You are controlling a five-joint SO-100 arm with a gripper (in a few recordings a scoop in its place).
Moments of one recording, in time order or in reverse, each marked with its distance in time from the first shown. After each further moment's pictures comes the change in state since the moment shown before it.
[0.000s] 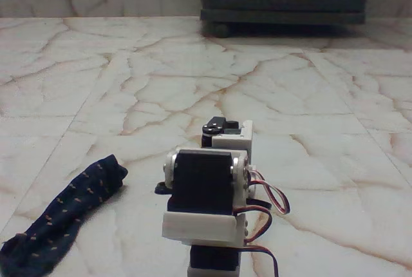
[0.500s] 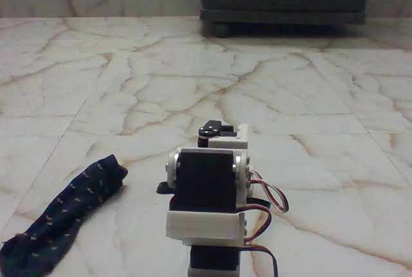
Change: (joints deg) arm -1.9 -0.4 0.0 2.0 0.7
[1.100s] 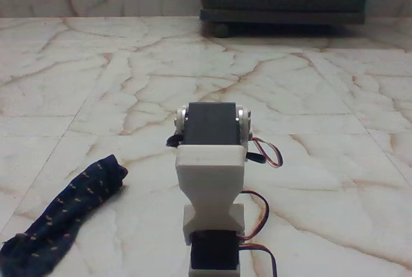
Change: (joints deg) arm -3.2 -17.4 -21.3 17.5 14.2
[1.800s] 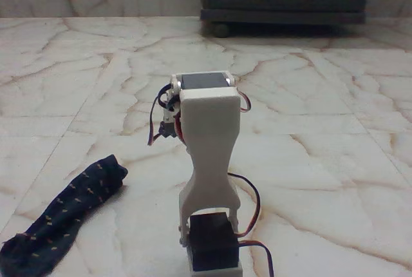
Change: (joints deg) arm -10.4 -25.2 -38.3 46.0 31.7
